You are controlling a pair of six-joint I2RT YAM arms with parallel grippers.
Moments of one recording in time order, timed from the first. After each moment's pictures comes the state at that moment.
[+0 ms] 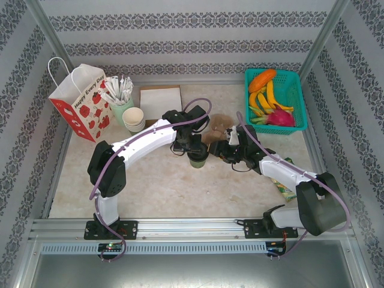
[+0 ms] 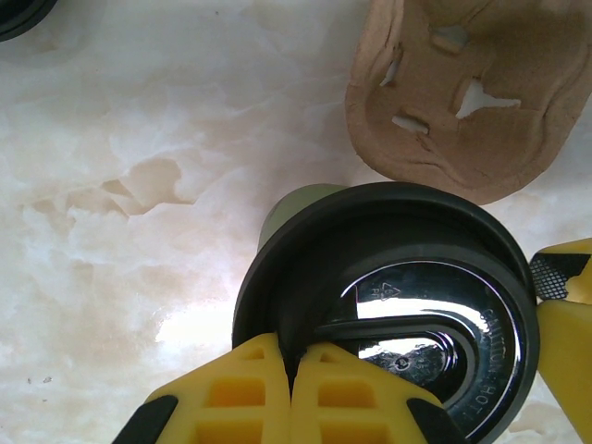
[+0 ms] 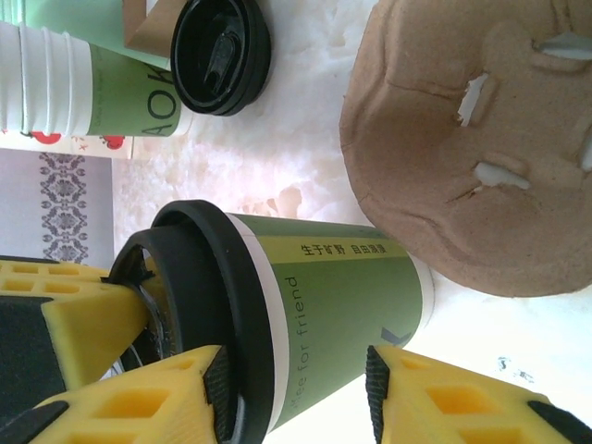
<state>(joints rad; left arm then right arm) -0.76 1.91 1.68 -1.08 -0.01 -0.72 0.38 1.34 0.63 -0.03 -0.57 0.82</state>
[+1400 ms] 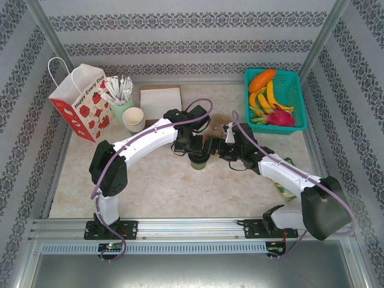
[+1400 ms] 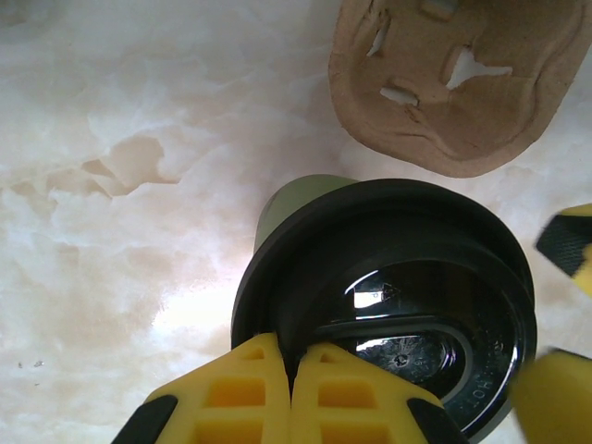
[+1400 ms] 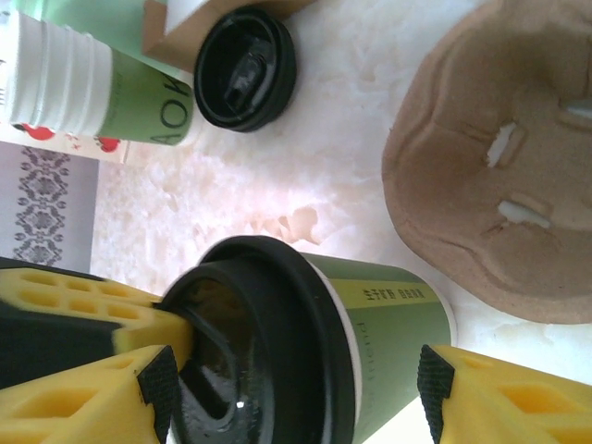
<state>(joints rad) -0.76 1.92 1.71 -1.12 0.03 -0.70 0.46 1.31 0.69 -0.09 -0.44 0.78</state>
